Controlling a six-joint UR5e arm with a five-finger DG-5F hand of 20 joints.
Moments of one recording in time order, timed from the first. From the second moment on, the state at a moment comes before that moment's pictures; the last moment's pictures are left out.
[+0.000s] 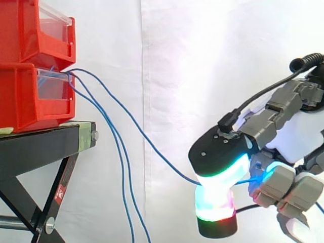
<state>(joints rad) 0.24 -1.93 -1.57 -3.49 -1.30 0.07</state>
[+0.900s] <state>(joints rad) 0.24 -1.93 -1.57 -3.16 -1.30 0.06</state>
